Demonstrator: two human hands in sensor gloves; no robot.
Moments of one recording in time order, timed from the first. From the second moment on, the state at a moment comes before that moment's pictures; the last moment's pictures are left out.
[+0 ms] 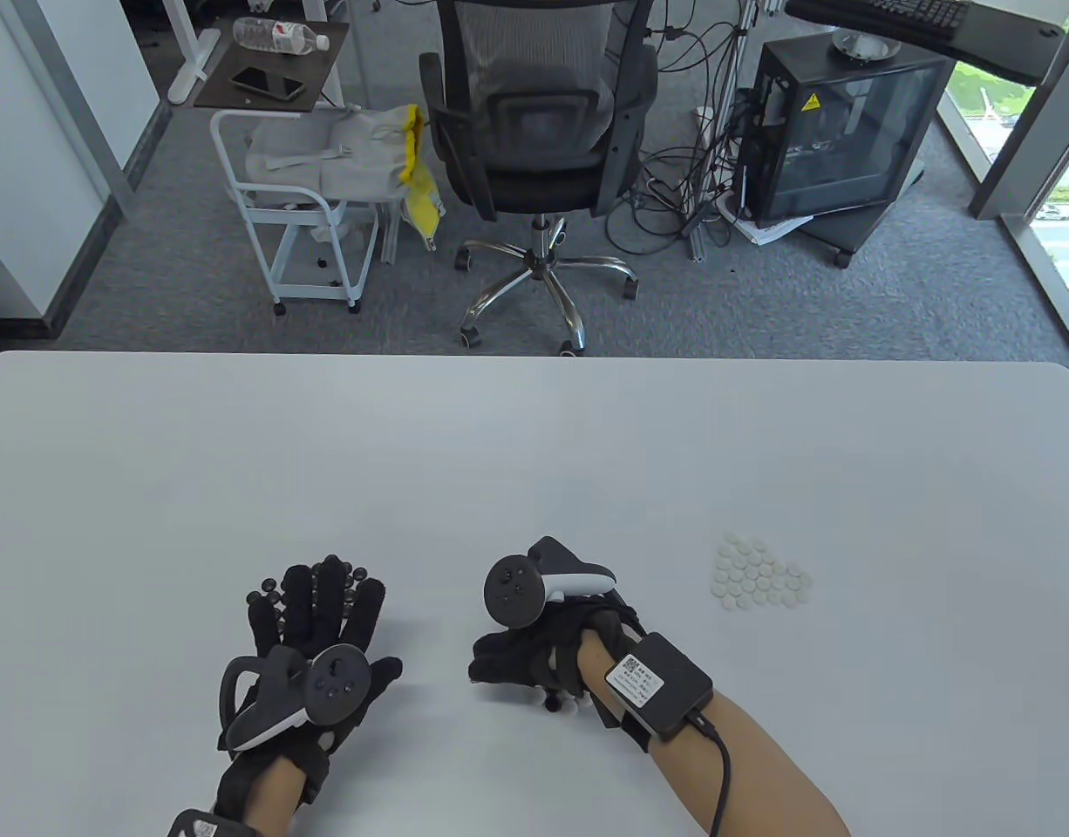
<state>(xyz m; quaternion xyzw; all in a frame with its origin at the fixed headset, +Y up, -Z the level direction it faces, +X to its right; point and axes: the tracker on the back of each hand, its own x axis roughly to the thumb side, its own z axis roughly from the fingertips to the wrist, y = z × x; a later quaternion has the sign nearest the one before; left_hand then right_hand) -0.242 -0.753 -0.256 -0.05 -0.15 0.03 0.99 -0.008 -0.773 -0.347 0.38 0.37 0.84 0.07</state>
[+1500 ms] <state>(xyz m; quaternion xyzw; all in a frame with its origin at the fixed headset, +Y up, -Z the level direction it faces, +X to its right) -0.246 -0.755 -0.260 -0.07 -0.14 0.03 0.99 0.205 -0.758 -0.443 -0.01 0.32 0.94 0.12</state>
